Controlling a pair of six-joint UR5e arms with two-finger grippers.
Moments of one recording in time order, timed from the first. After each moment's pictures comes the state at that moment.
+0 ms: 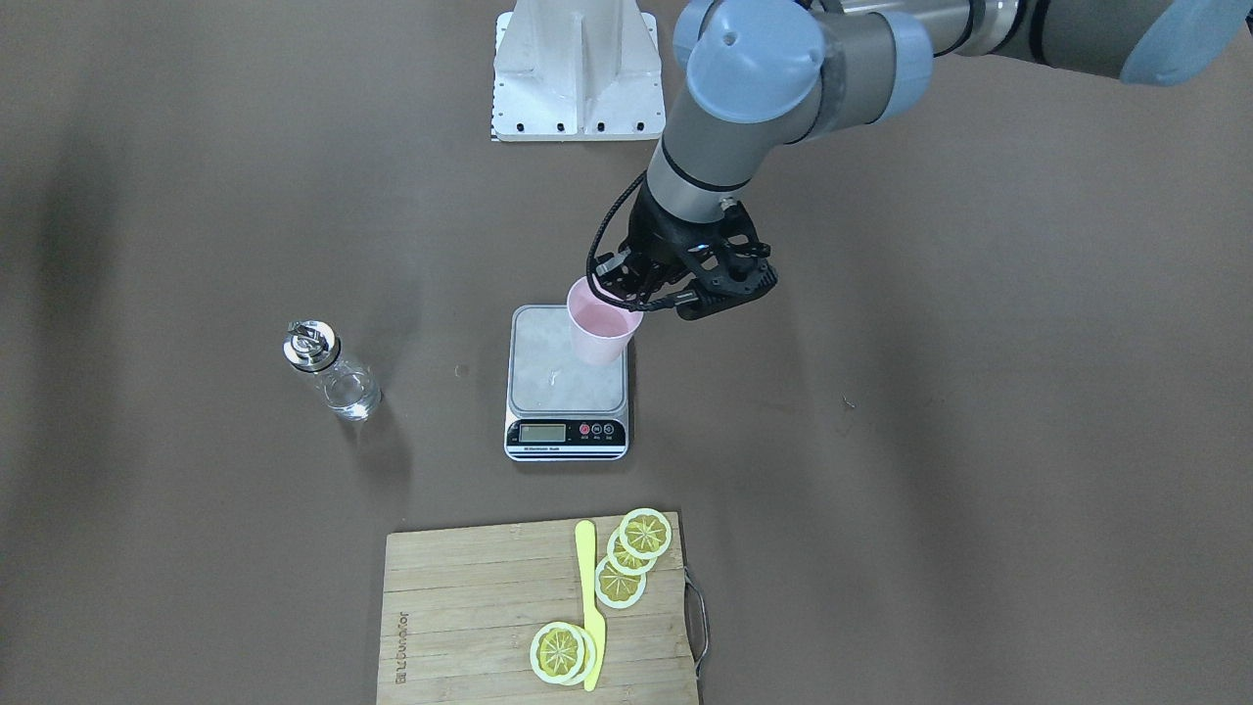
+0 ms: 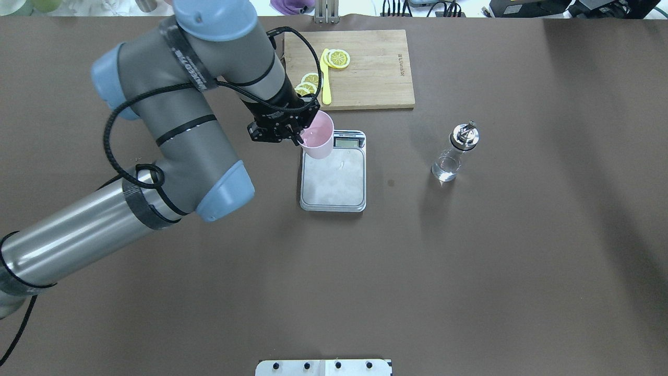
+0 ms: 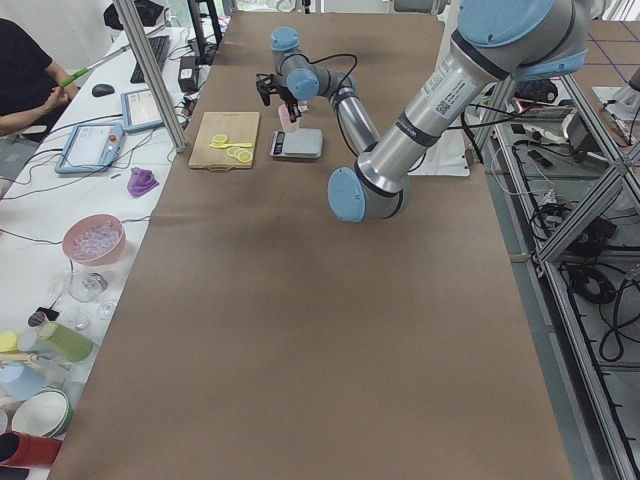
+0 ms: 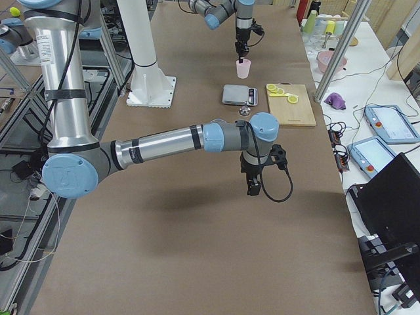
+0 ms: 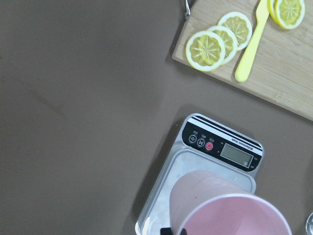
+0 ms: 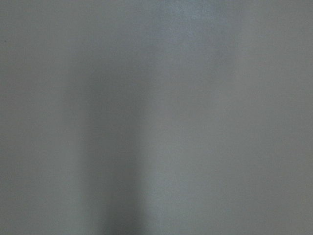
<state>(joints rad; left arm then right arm) -0.70 -2.44 -1.60 -1.57 -2.11 -1.56 1.45 -1.48 1.74 -1.75 2.32 -0.08</state>
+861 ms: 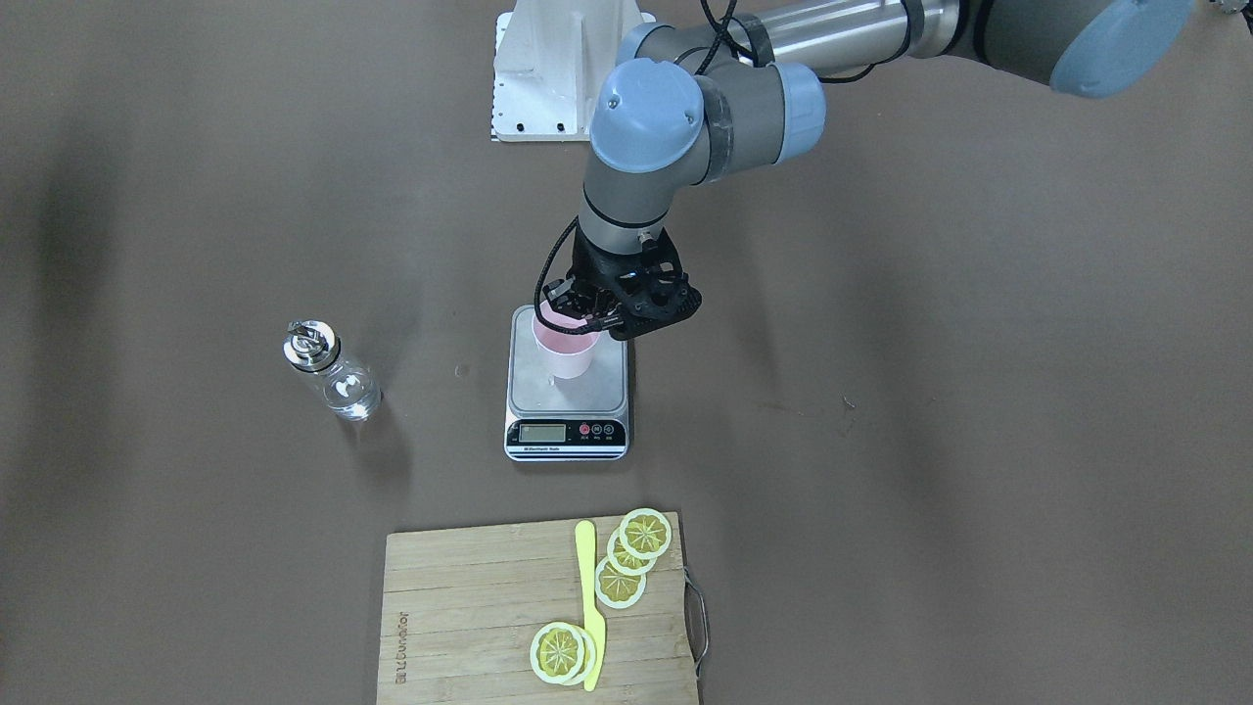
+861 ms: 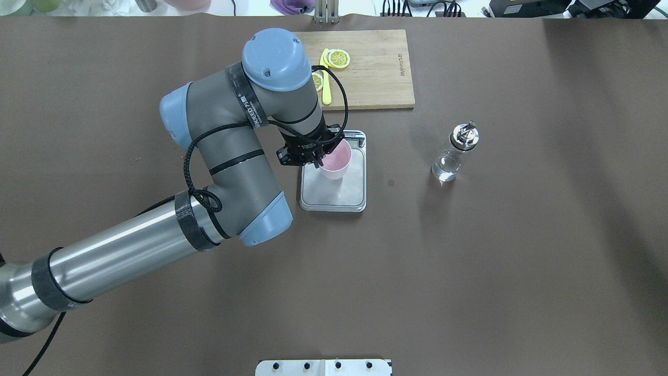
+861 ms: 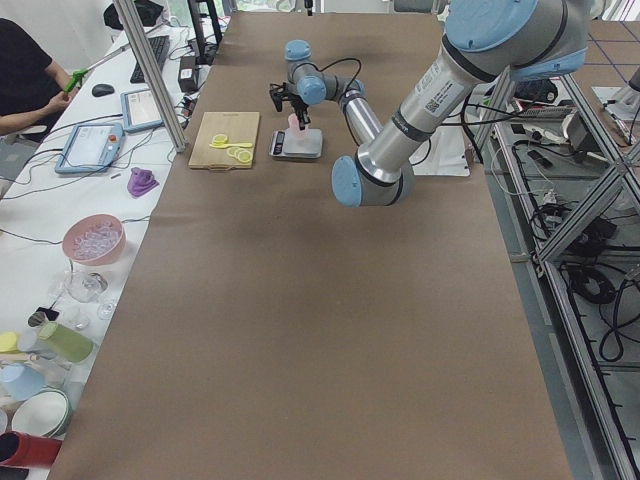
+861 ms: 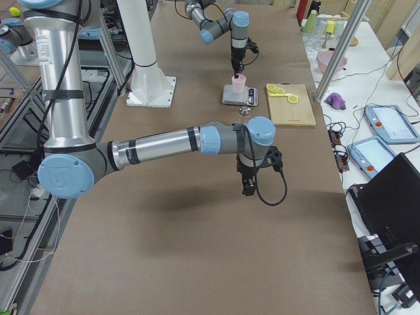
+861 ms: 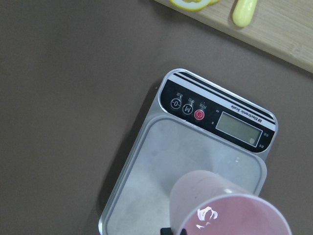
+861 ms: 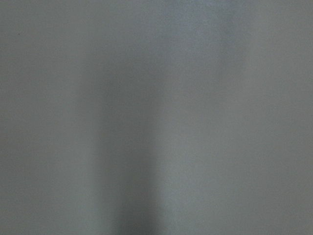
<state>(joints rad) -0.62 -2.48 -1.47 -1.62 -2.02 -1.57 1.45 -1.51 1.75 -1.74 2.38 -0.08</state>
